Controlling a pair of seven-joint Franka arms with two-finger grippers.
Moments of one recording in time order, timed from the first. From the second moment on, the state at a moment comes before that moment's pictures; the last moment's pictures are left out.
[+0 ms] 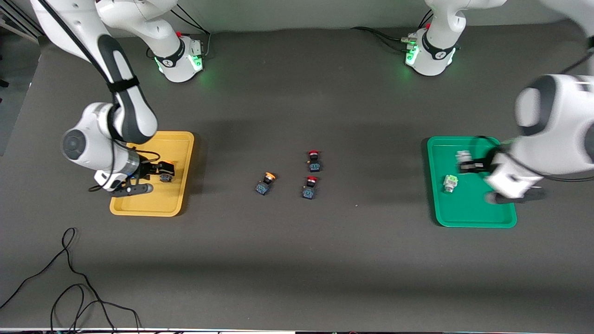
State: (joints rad) left arm 0.01 0.23 -0.02 -1.74 -0.05 1.76 -0.08; right arm 0.41 0.24 -0.40 -2.20 0.28 2.30 -0.24
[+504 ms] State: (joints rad) left arm 0.18 0.33 -0.01 -2.06 0.02 2.32 0.17; right arm 0.50 0.25 -0.32 -1.97 0.28 2.13 0.16
